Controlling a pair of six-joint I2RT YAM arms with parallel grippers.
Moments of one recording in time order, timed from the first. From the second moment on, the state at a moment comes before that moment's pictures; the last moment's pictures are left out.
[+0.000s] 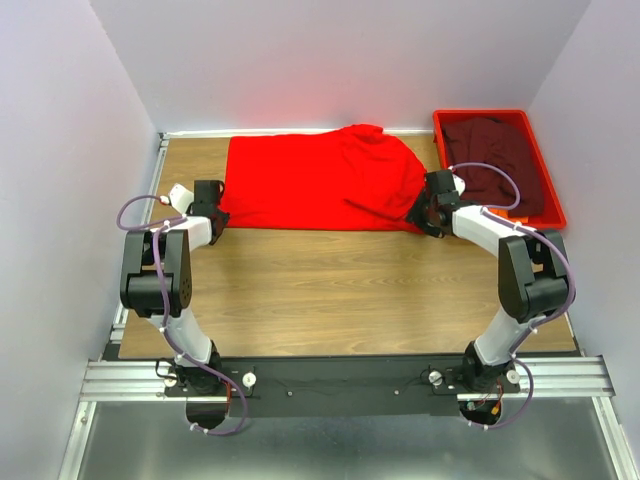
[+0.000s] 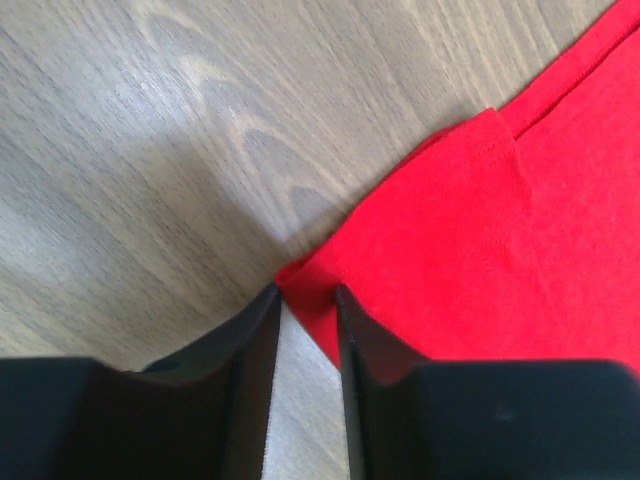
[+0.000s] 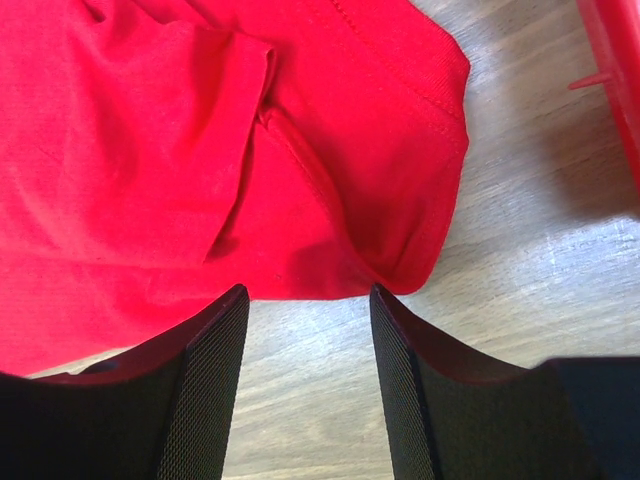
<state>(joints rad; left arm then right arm) 0.00 1.75 0.92 -0.01 -0.33 -0.95 0.23 1.71 1.03 -0.23 0.15 0.68</state>
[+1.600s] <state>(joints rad) 0.00 1.70 0.97 -0.18 -0.44 -0.86 0.22 1.67 1.00 -0.21 0.24 0.63</state>
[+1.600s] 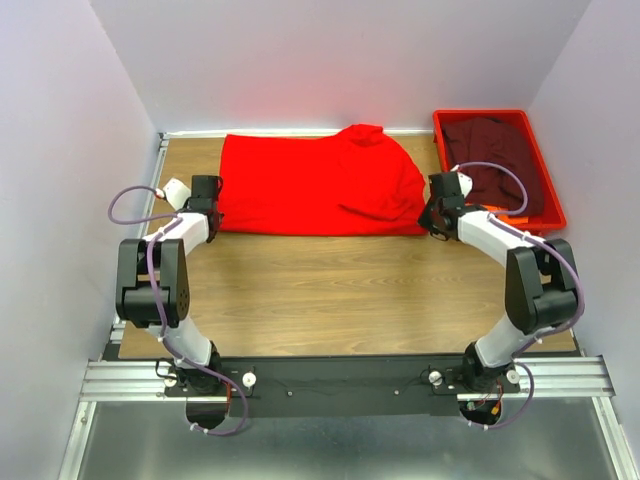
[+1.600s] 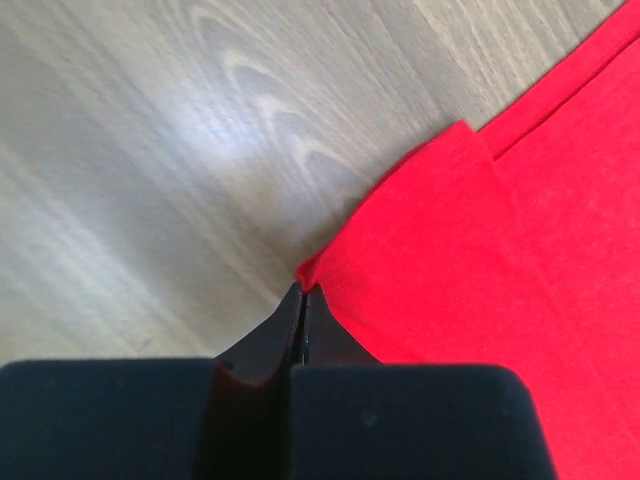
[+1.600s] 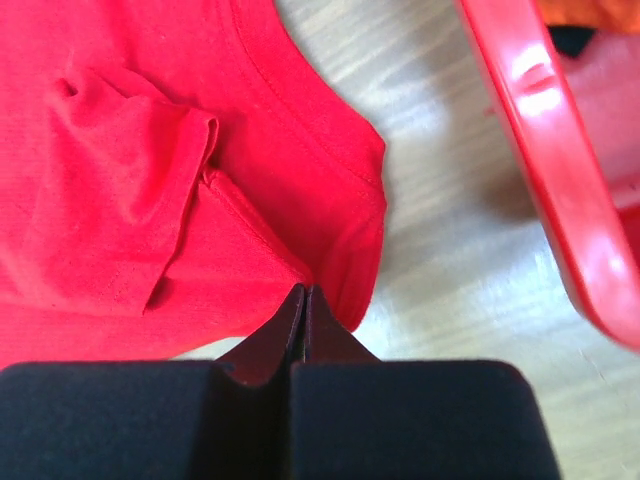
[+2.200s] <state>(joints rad) 0.05 1.34 0.63 -0.23 -0.46 -0.84 0.22 1.32 0.69 -0.30 0.08 0.65</state>
